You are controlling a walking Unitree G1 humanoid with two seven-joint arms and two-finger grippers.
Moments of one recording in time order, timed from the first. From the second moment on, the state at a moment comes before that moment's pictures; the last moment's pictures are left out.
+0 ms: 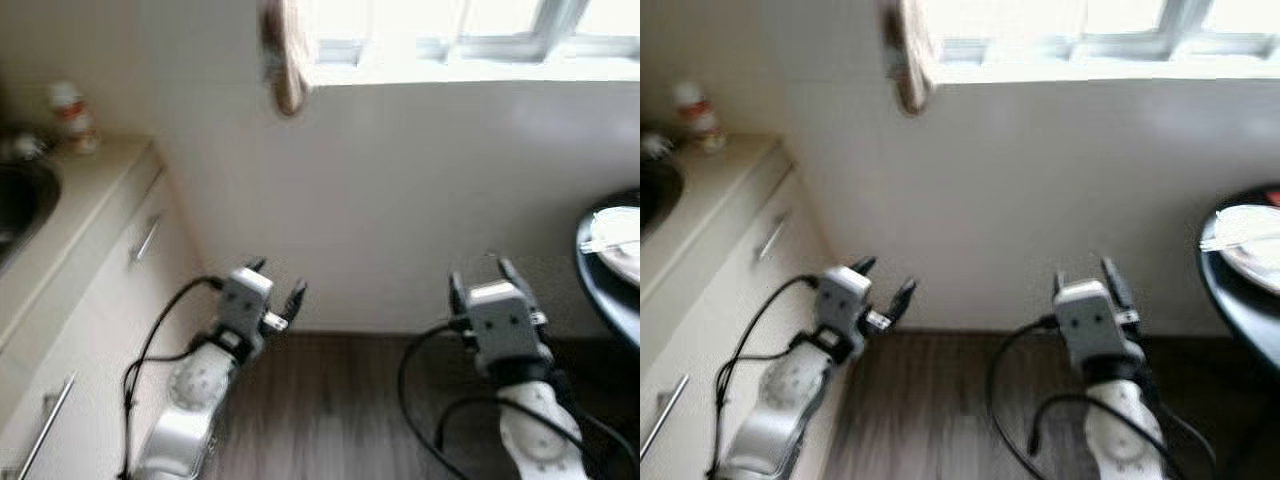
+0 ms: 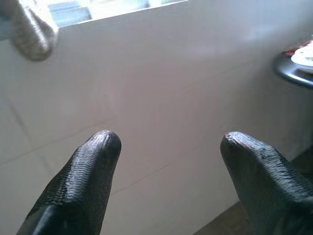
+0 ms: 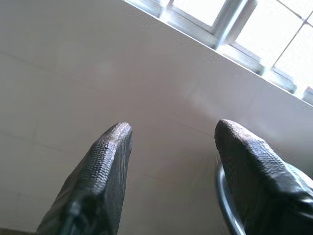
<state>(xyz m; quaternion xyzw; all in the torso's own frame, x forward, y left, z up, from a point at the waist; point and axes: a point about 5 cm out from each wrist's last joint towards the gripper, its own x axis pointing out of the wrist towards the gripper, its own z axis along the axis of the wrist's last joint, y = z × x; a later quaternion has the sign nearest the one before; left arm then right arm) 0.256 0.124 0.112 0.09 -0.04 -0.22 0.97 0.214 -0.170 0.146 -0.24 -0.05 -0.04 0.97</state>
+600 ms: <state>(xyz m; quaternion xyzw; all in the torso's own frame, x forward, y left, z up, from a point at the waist) 0.258 0.130 0.110 0.11 -0.04 -0.21 0.97 0.215 -0.165 0.147 -0.25 -0.06 -0.03 0.97</state>
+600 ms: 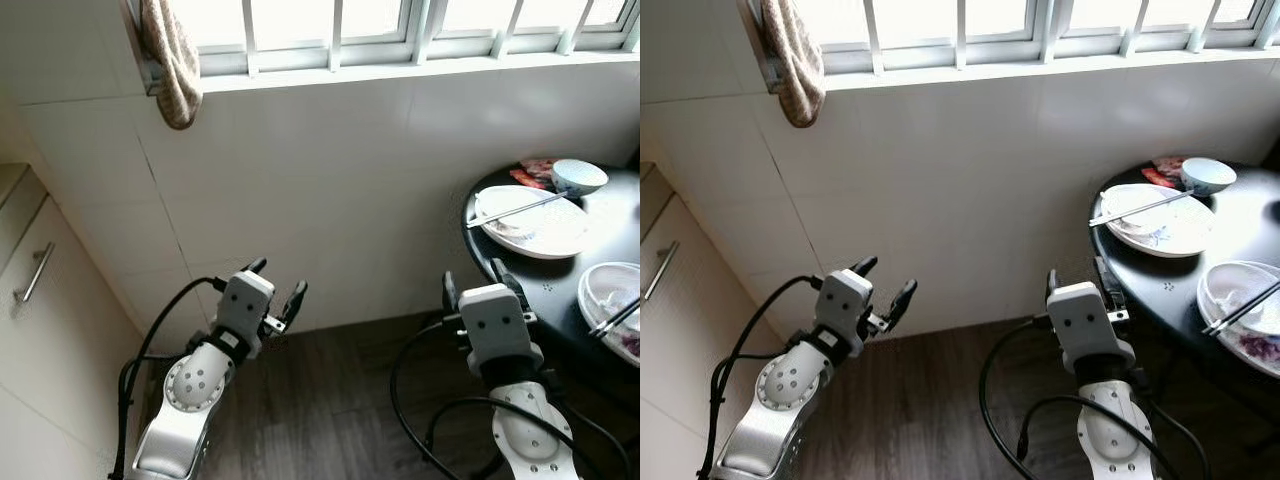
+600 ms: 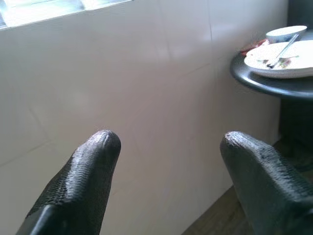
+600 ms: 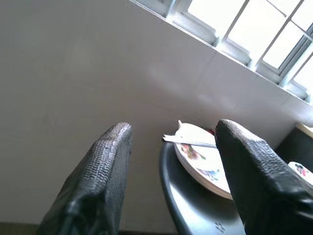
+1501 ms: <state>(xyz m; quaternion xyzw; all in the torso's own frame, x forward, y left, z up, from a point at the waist) 0.258 0.123 0.109 0.10 -0.04 -0.23 0.97 0.215 -0.167 0.145 -0.27 -0.05 -0.03 0.96</state>
